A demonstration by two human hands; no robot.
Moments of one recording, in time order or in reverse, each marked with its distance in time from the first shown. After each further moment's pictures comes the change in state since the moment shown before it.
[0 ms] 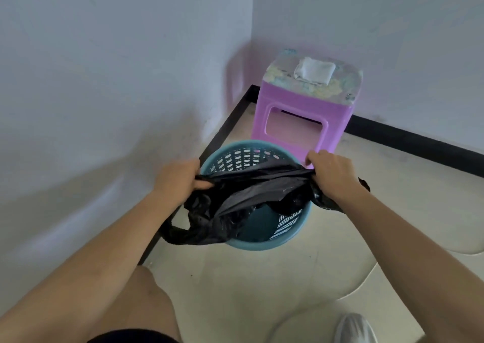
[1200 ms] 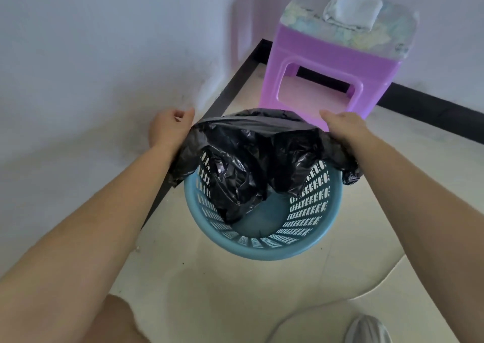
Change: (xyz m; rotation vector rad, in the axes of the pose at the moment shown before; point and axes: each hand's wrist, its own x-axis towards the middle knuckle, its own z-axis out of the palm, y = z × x) left_hand 0.092 -0.026 0.059 -0.616 0.210 -0.484; right_hand 0.088 -0.007 0.039 0.831 -0.155 0.557
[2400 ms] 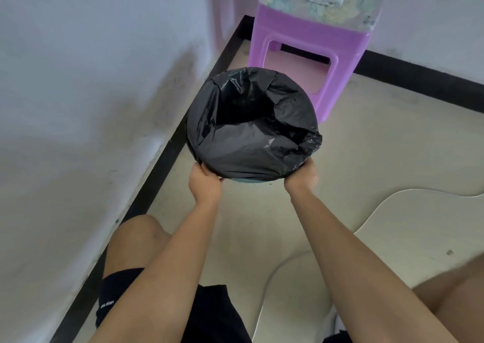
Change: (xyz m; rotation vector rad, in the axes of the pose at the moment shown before) left_hand -0.161 -0.037 0.060 -0.557 -0.018 -0.400; right_hand -0.126 0.079 0.107 0.396 0.212 0.302
